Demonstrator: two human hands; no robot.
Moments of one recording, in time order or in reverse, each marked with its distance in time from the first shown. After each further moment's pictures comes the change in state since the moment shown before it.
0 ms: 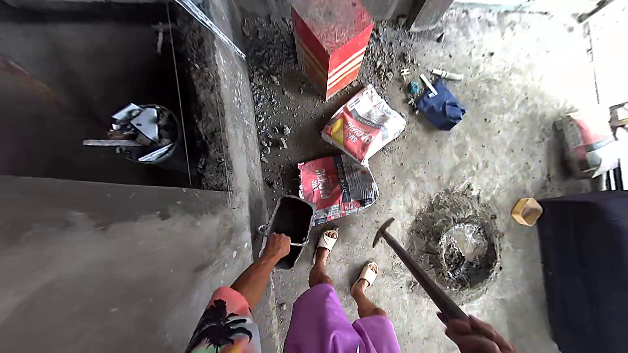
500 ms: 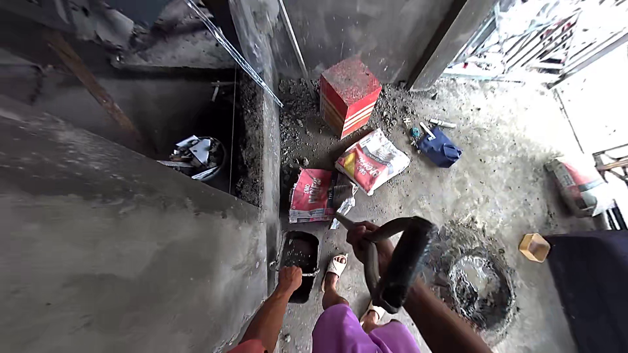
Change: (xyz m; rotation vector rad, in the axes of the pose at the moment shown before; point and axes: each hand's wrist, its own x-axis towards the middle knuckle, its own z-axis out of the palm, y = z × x) left_hand -0.066 -0.011 0.051 -0.161 0.063 -0.075; right_hand 0.230 0.124 0.134 -0.164 -0.219 0.009
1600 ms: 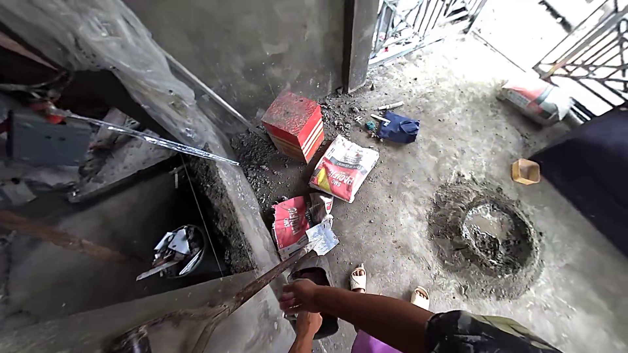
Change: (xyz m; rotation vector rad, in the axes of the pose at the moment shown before) left_hand -0.038 0.033 -0.050 0.112 -0.084 -0.001; right_hand 0.106 0.093 -0.027 -0.881 0.208 0.230
